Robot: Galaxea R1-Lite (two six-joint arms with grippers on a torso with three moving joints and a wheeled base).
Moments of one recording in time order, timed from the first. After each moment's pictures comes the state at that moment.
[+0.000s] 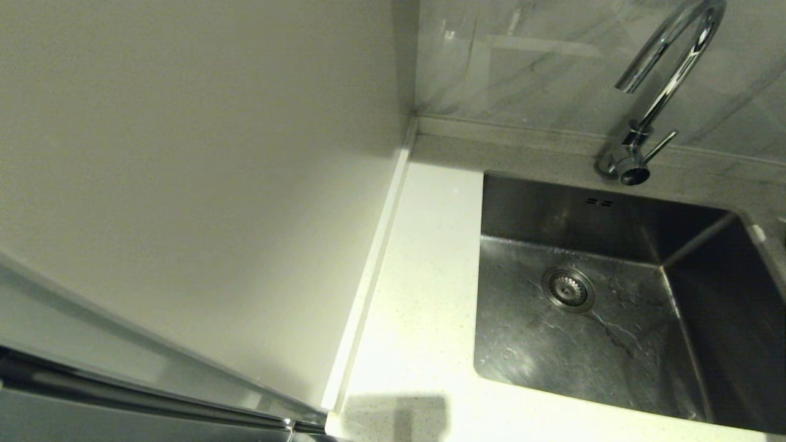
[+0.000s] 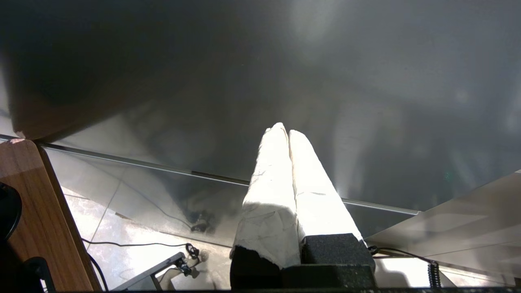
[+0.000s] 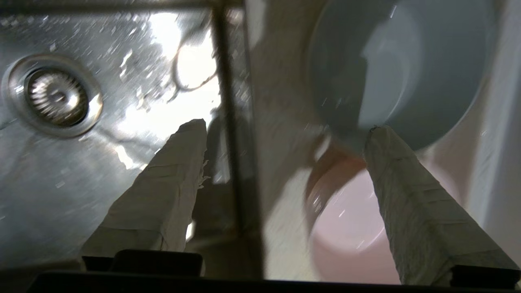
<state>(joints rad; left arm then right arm) 0.00 0.00 0.00 -0.01 0.00 -0.01 -0.70 2.02 -1.99 0.74 0.21 -0.24</state>
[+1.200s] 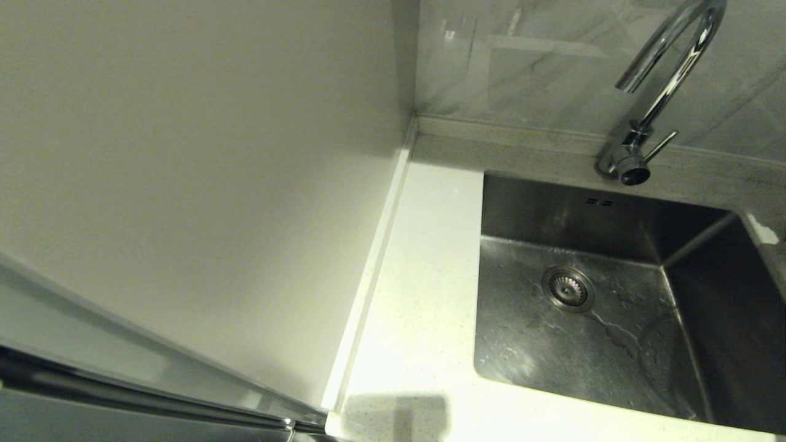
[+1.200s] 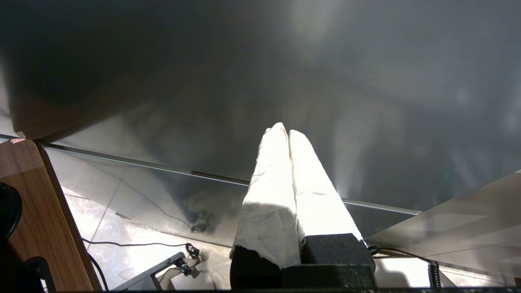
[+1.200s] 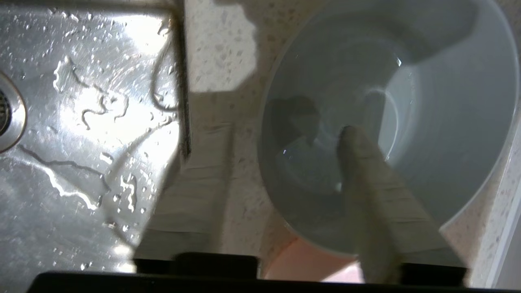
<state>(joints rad) 0.00 0.00 0.00 -0.01 0.00 -0.01 -0.73 2.18 -1.99 0.56 0.21 -0.34</state>
